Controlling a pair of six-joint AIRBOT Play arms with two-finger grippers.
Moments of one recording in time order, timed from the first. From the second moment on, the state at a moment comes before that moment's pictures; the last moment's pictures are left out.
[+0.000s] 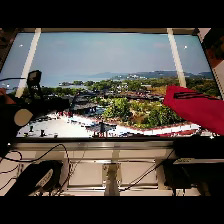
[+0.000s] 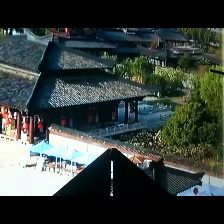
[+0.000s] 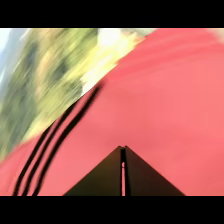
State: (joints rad) left arm -0.24 -0.74 0.83 1.46 -0.97 -1.84; right arm -1.05 -1.67 1.86 -1.21 1.42 1.52
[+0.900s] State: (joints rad) left arm -0.19 -0.67 1.03 1.43 -1.68 -1.83; right arm -0.01 -1.67 1.61 -1.29 1.56 1.48
